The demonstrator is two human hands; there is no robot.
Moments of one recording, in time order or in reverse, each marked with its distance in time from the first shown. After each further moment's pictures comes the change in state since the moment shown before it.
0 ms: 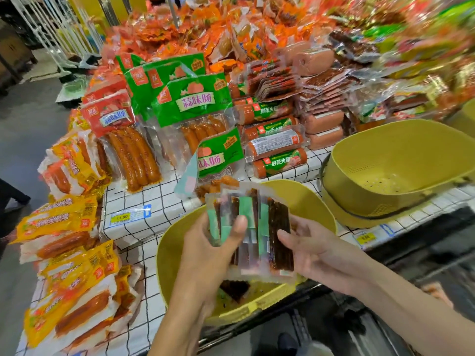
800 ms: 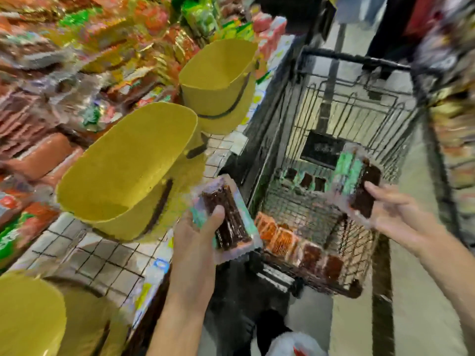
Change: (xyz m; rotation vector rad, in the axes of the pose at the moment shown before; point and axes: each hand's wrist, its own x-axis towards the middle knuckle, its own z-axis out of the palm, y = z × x) left_hand -0.010 -0.082 0.307 -0.149 -0.650 -0.328; right_hand -0.408 -0.003 -0.146 0.304 0.907 -0.841
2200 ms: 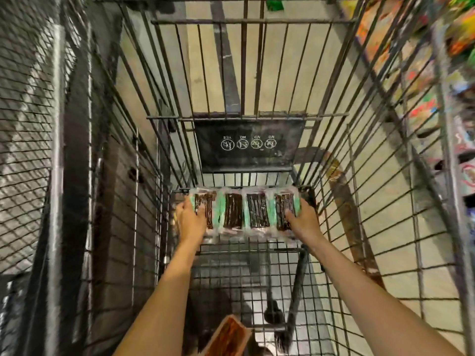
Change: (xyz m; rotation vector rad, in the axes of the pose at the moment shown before) left_hand 0.525 -0.437 0.192 1.371 -0.241 -0.125; right_hand 0.311 0.050 -0.461 -1.024 1.100 0.126
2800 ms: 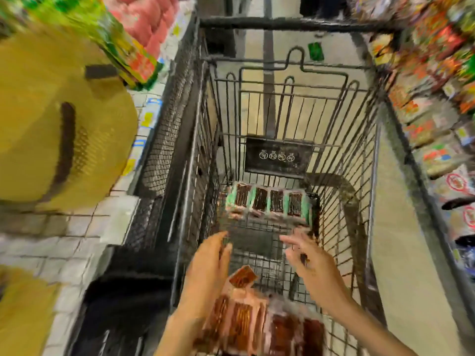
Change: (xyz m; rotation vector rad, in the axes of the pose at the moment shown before) left_hand -0.300 -0.001 -0.164 0.000 0.072 0.348; right_hand -0.286 -0.090 -0.115 -0.043 -0.253 -0.498
